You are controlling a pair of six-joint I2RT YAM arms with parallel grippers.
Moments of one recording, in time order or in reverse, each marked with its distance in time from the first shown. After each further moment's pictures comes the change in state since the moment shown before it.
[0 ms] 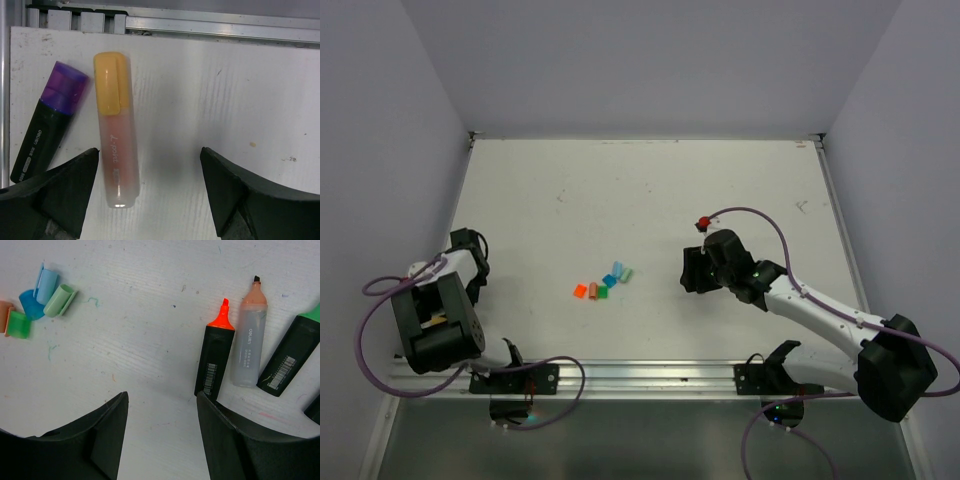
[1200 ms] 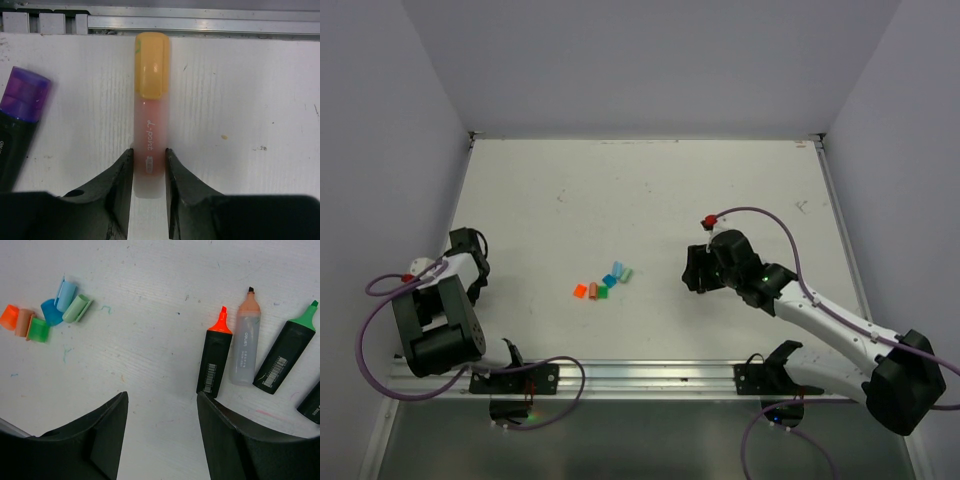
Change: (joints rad) left arm 0.000 -0.010 -0.017 0.130 0.044 0.080; right arm 0.000 -0.082 0.000 -0.025 0.005 0.004
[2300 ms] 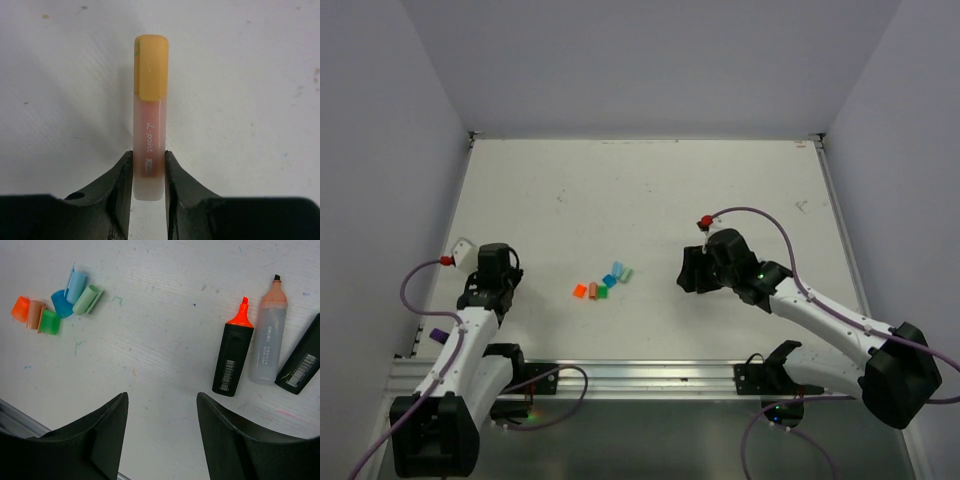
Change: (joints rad) left arm -0.368 -0.521 -0.188 0.107 0.228 0.203; right arm 0.000 0.029 0.006 0.007 -0.058 0.035
